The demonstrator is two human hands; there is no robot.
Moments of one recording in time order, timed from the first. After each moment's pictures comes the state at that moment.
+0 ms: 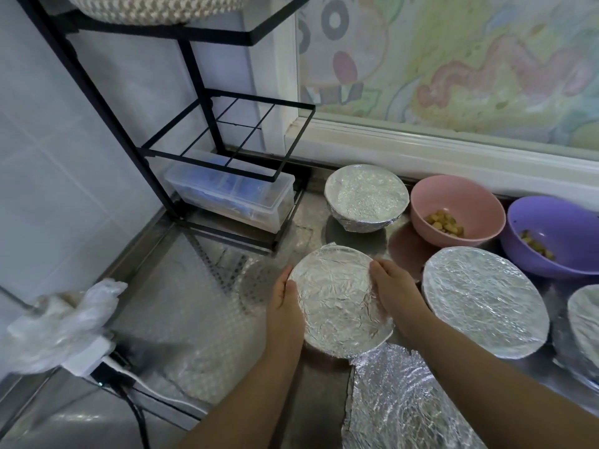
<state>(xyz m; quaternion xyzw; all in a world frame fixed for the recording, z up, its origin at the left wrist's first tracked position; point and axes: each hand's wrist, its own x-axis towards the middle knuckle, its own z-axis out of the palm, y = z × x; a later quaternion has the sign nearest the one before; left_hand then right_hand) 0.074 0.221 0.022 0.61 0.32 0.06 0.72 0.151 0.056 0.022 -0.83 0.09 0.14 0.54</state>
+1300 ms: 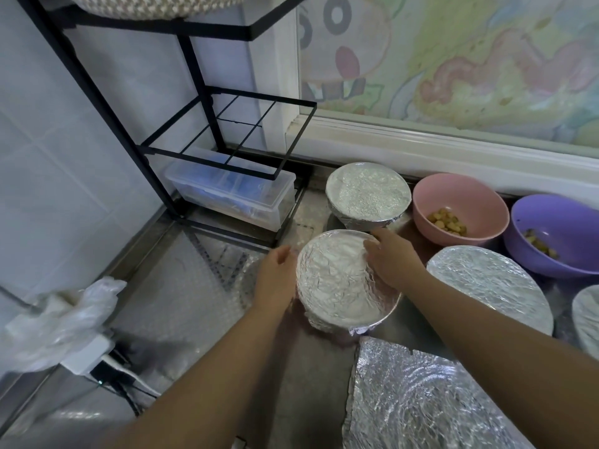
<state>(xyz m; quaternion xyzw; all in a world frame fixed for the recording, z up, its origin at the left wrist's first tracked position) 0.125 0.257 0.031 0.76 0.28 0.00 0.59 0.213 0.060 0.029 -0.95 -0.04 0.11 0.29</state>
